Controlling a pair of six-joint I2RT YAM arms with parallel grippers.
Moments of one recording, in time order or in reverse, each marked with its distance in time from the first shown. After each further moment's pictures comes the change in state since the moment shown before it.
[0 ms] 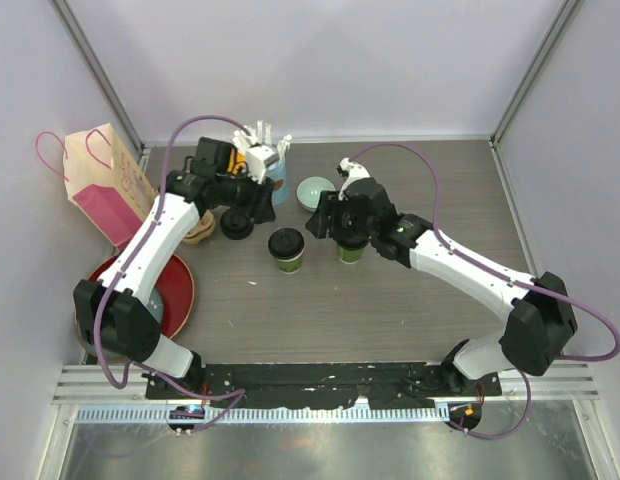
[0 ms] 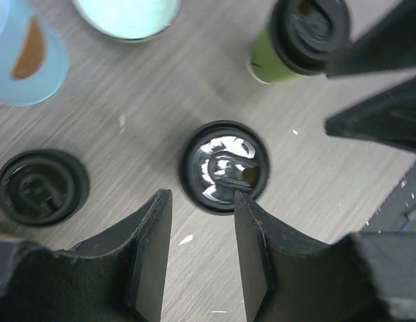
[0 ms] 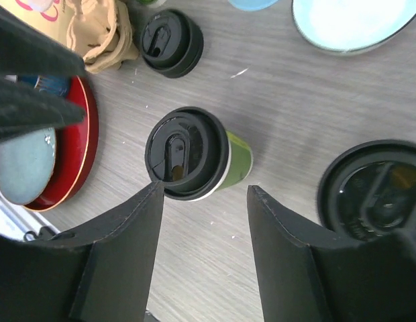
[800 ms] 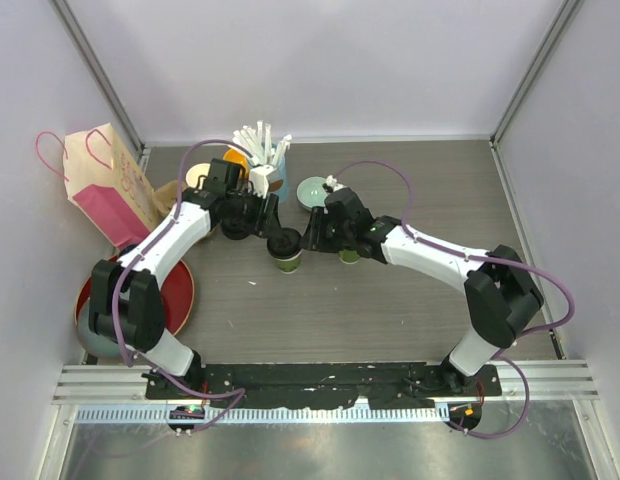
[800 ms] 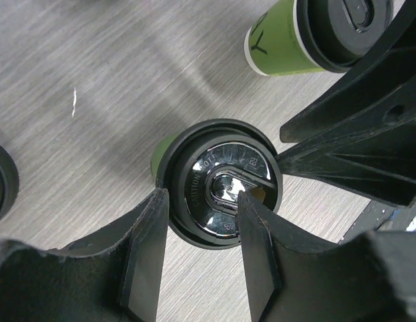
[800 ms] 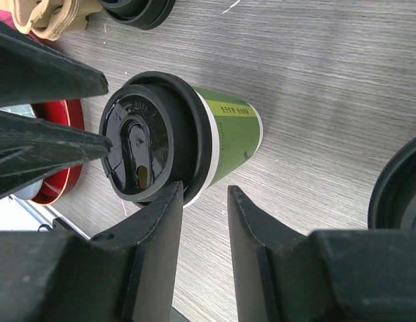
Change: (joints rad) left arm 0.067 0.042 -0.235 0.259 0.069 -0.190; right arm 0.025 0.219 0.000 0.033 -0.082 0.194
